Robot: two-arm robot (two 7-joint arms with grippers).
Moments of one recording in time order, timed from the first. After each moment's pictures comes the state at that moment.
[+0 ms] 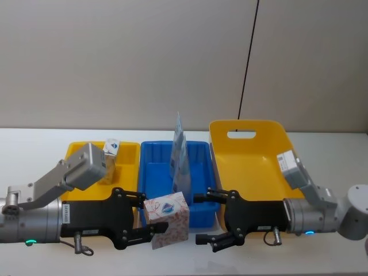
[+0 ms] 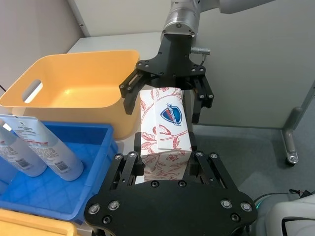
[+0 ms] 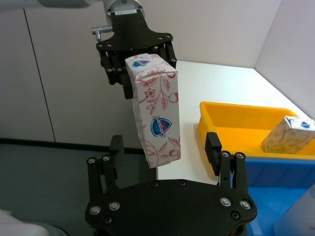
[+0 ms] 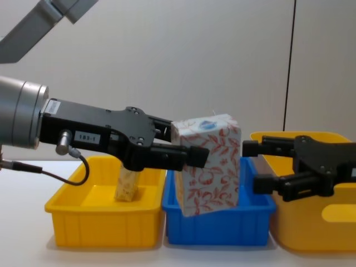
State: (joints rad) left arm -0.55 0.55 0.56 -1.52 -0.39 0.10 -1.00; right arm 0.70 0.40 -0.55 -0.87 0.58 -0.31 1.41
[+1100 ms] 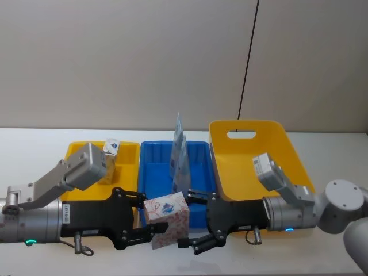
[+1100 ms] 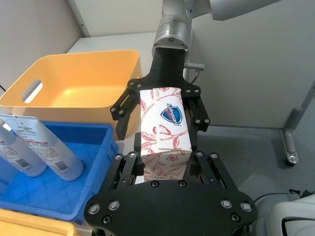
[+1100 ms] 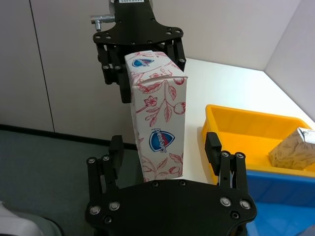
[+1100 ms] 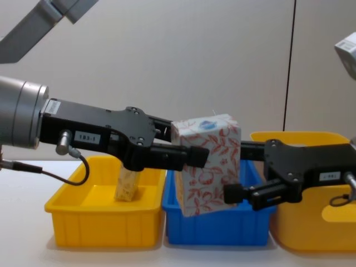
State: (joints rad) left arm -0.55 0.55 0.56 -1.52 -0.39 0.10 -1.00; right arm 0.77 0.34 -0.62 -0.77 0.54 -0.38 1.40
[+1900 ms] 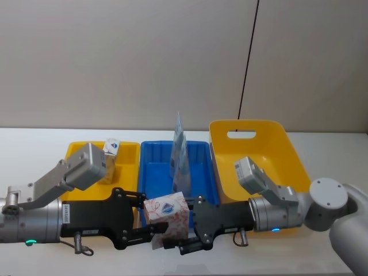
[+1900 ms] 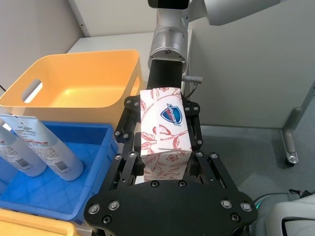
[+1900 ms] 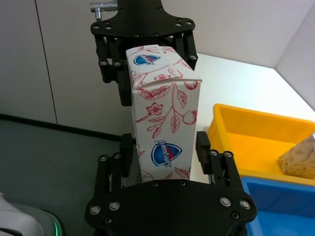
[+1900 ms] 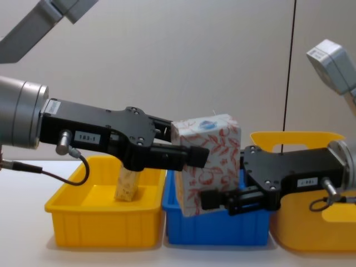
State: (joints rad) left arm -0.55 0.55 0.56 -1.52 -0.39 0.10 -1.00; right arm 0.81 0.29 -0.67 -0.72 0.51 -0.41 1.39
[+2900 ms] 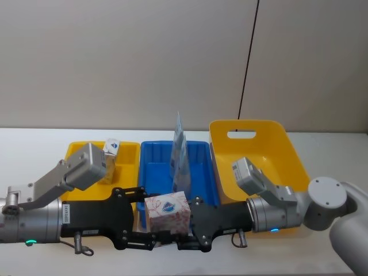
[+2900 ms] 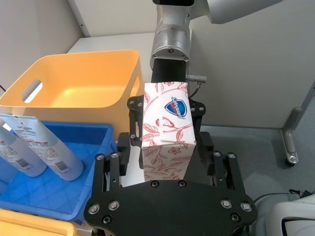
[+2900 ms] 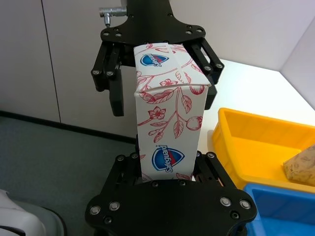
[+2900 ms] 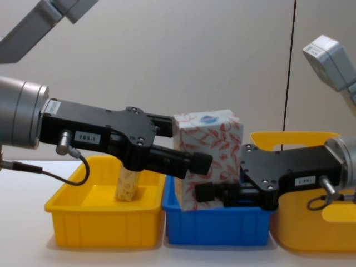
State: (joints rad) left arm -0.55 0.55 0.56 -1.52 -0.39 0.10 -1.00; right arm 0.80 0.31 -0.70 -0.78 0.52 -0.40 1.37
